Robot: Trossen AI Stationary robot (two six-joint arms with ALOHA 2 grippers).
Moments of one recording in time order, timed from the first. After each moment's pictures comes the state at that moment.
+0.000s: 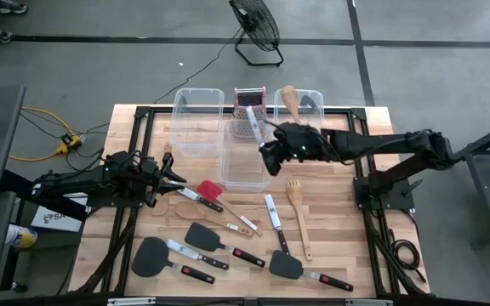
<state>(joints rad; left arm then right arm) 0.14 0.01 0.01 0.06 0.35 -0.16 -0.09 1.39 1.17 -0.29 0.21 0.47</state>
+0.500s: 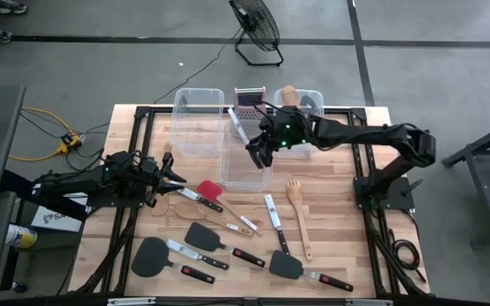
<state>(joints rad) 0.14 0.01 0.01 0.06 0.35 -0.16 -0.28 1.55 1.17 -0.11 -0.22 0.32</state>
